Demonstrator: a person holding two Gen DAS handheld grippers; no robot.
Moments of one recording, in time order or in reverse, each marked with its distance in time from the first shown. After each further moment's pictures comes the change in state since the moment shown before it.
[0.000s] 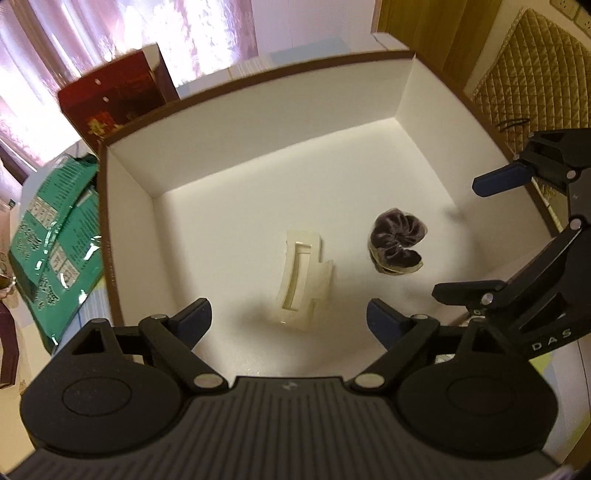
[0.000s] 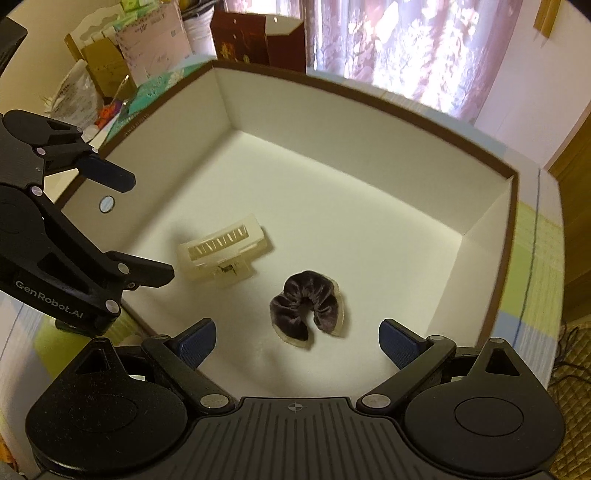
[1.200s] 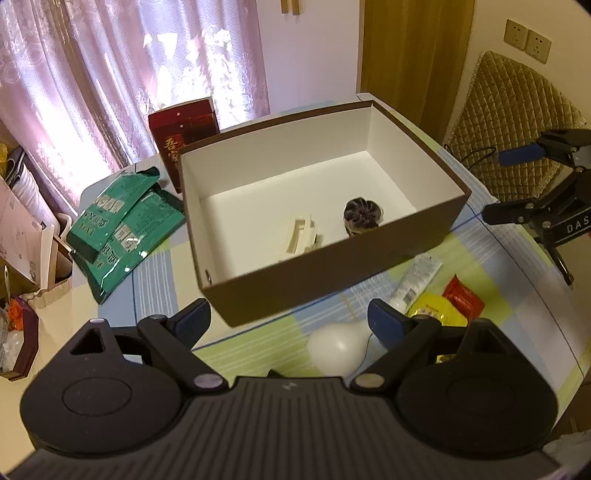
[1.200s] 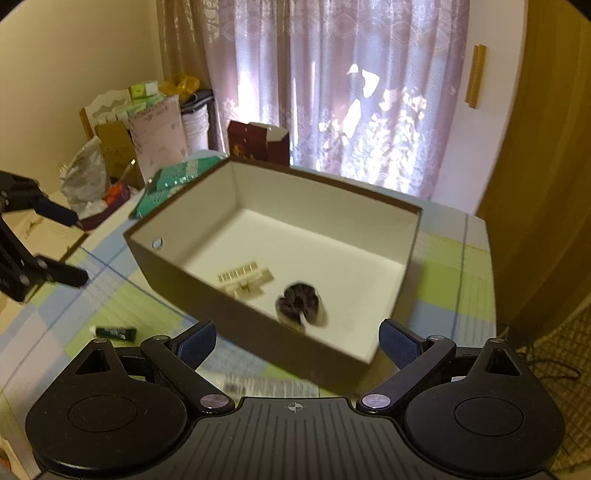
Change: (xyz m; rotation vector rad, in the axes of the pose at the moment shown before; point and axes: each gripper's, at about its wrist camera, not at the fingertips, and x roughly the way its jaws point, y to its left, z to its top) left arm -0.129 -0.008 -0.130 -0.014 -0.232 0.030; right arm -0.124 0.037 -0.109 0.044 -0.335 -0.081
